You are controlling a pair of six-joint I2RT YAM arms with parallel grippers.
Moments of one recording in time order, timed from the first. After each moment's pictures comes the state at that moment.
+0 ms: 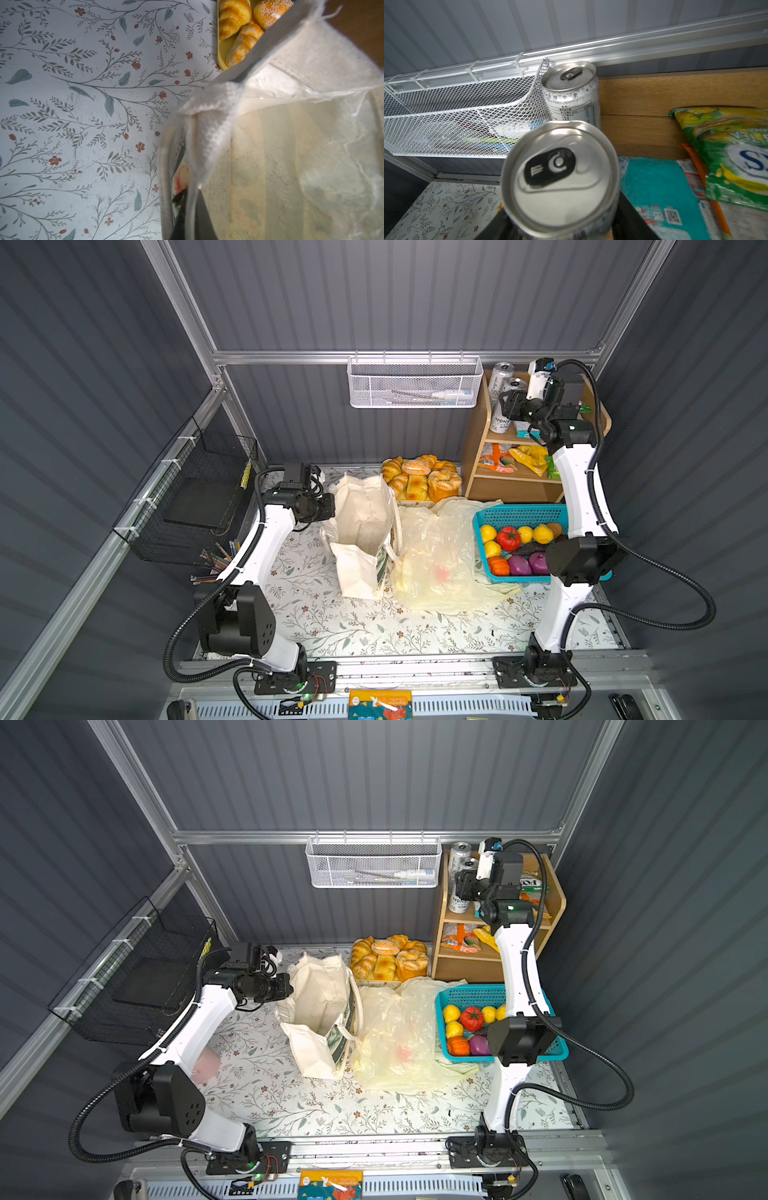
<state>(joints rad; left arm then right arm) -0.13 1.53 1.37 -0.79 0.26 -0.19 0.02 2.02 2.42 -0.62 -0.19 0.15</state>
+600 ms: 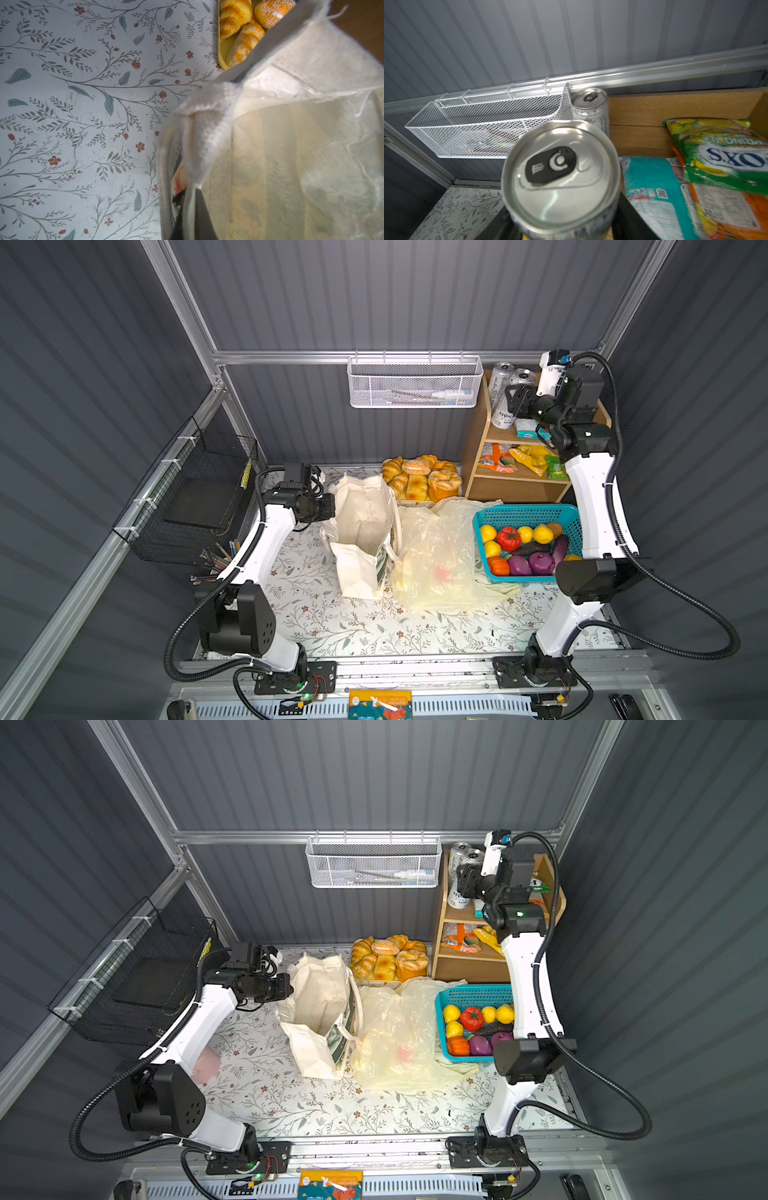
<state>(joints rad) -0.13 1.53 1.37 -0.79 0.26 -0.19 0.06 1.82 2.30 -0.60 -0.16 0.18</state>
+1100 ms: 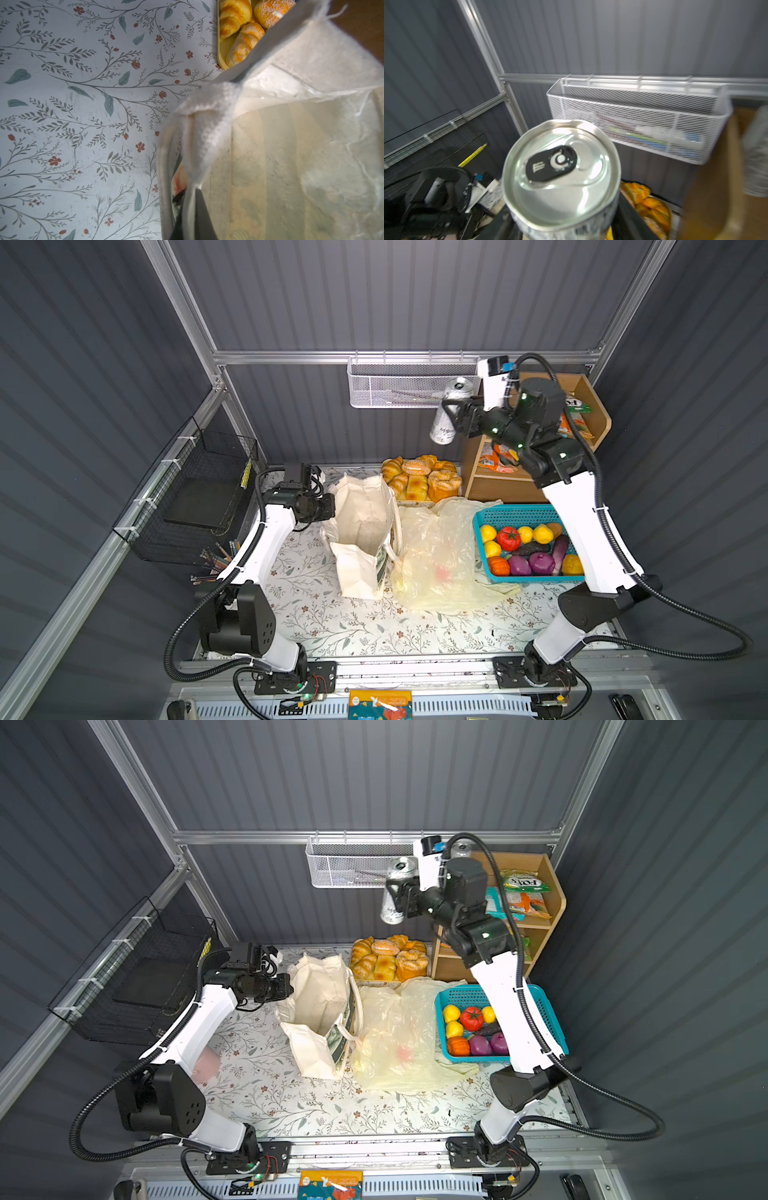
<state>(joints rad) -0.13 1.53 1.37 -0.79 0.26 -0.18 0.47 1.69 2.16 -0.57 -0.20 0.16</state>
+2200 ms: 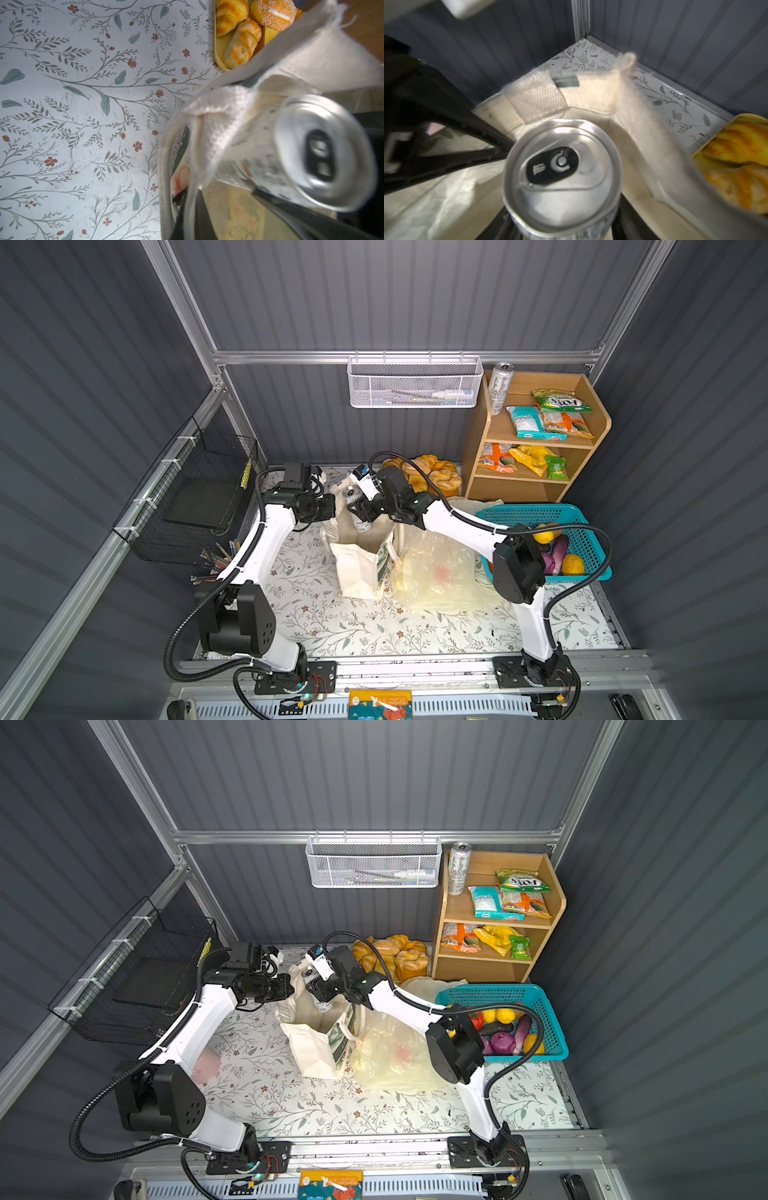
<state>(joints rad) -0.13 1.53 1.37 -0.80 0.27 -0.18 0.81 2.15 1.84 -0.22 -0.21 0.04</state>
